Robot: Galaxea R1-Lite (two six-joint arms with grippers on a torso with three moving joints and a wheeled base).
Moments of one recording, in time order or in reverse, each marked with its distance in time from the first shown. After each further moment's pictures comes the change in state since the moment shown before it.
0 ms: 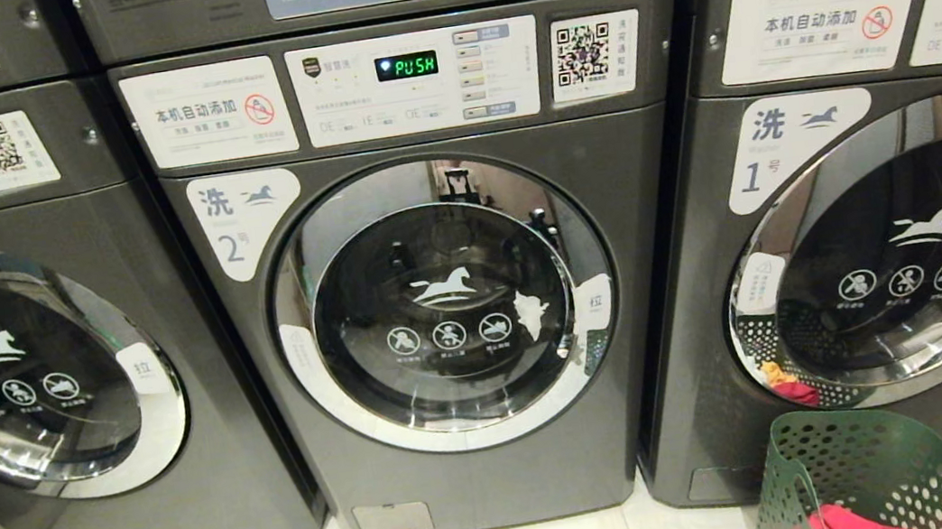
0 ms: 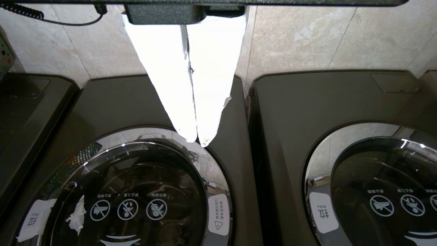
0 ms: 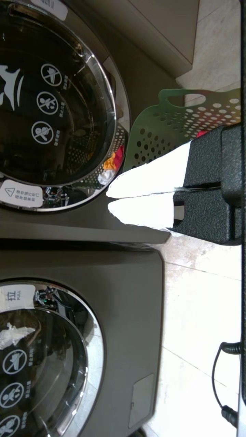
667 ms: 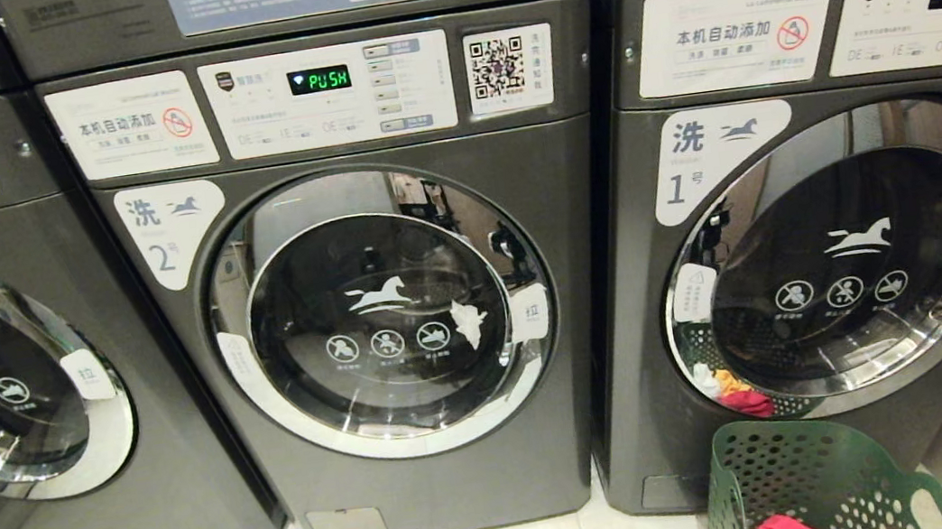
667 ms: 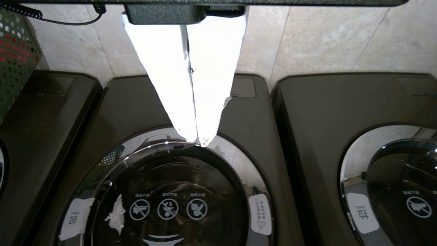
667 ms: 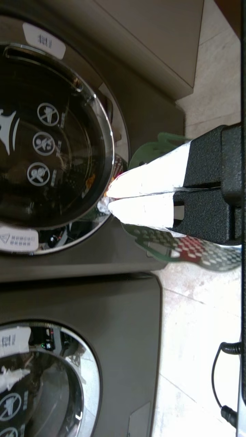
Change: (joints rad) left arm 0.000 0.000 0.000 0.001 0.001 0.002; right arm 0.000 0.000 0.000 0.000 0.000 0.000
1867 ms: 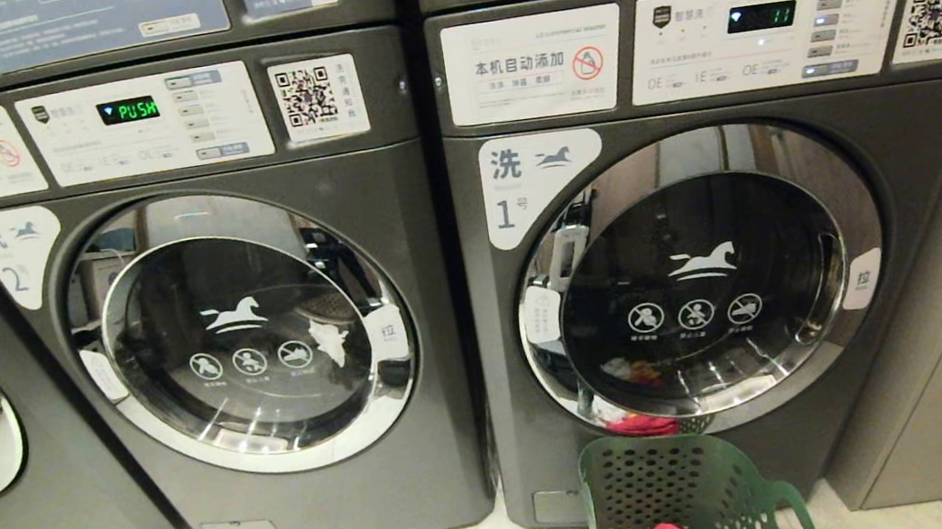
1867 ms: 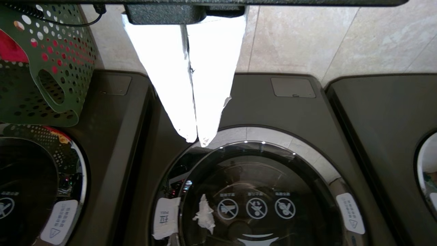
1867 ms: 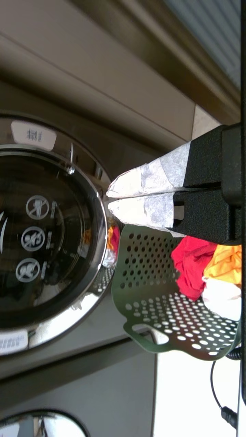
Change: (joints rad) left arm 0.000 0.000 -0.002 0.000 0.000 0.000; right arm 0.000 0.000 0.000 -0.001 -0.001 -0.003
